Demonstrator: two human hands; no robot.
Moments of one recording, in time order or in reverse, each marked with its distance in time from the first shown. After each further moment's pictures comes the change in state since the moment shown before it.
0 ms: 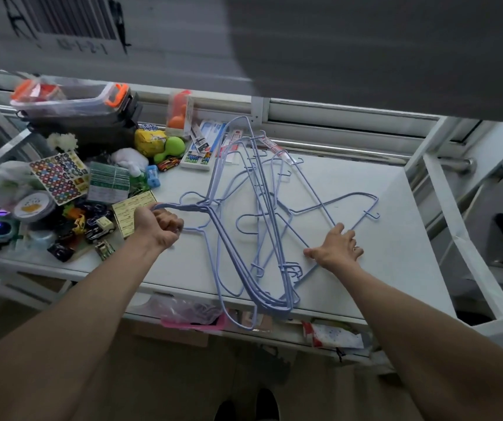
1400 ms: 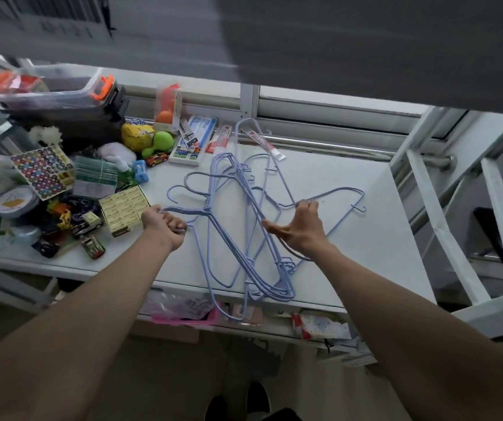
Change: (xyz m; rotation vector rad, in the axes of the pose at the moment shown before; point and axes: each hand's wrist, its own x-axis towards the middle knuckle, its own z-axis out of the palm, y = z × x) left_hand -0.005 -0.033 0.009 0.051 0.137 -0.046; right_hand -0.031 -0.036 -0.021 0.241 0.065 -0.374
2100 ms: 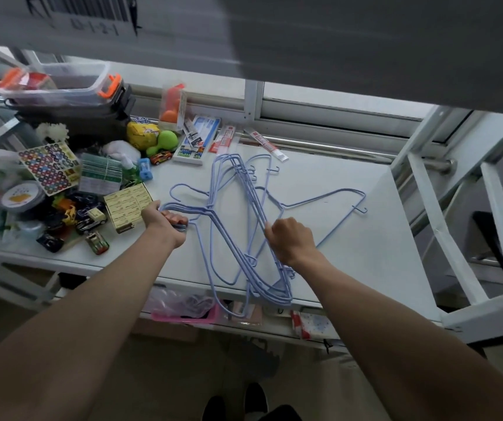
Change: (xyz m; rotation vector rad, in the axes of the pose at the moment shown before) left_hand -0.006 0.001 -0.001 -0.092 0.029 0.003; right_hand -0.020 -0.018 0.019 -0.350 -0.046 -0.176
